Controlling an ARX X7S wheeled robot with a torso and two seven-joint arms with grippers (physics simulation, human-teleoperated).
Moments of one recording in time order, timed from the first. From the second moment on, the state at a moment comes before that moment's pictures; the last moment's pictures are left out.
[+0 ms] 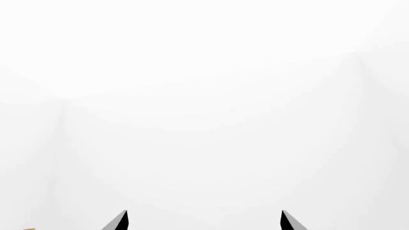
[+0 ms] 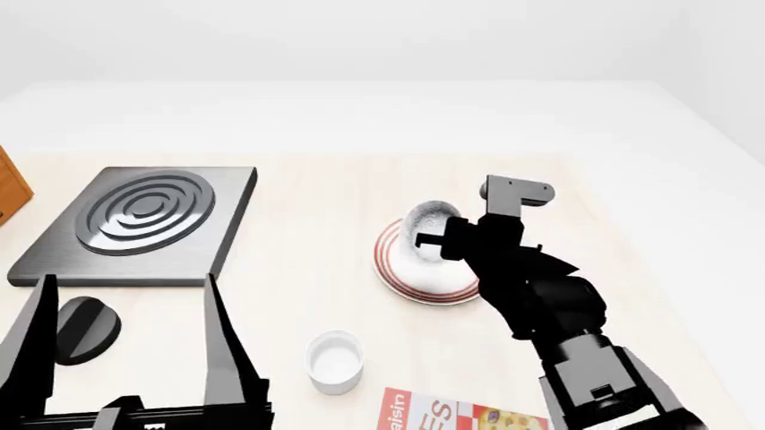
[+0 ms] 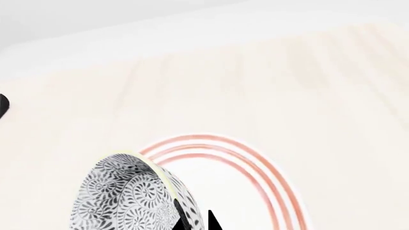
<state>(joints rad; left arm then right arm) 0.26 -0.40 0.24 0.77 0.13 0.18 -0.50 1.04 0.11 -0.44 0.94 0.68 0.45 0.18</state>
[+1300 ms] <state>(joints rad) 0.26 -0.42 0.24 0.76 0.13 0.18 -0.52 1.14 0.02 -0.67 1.31 0.83 0.25 0.09</state>
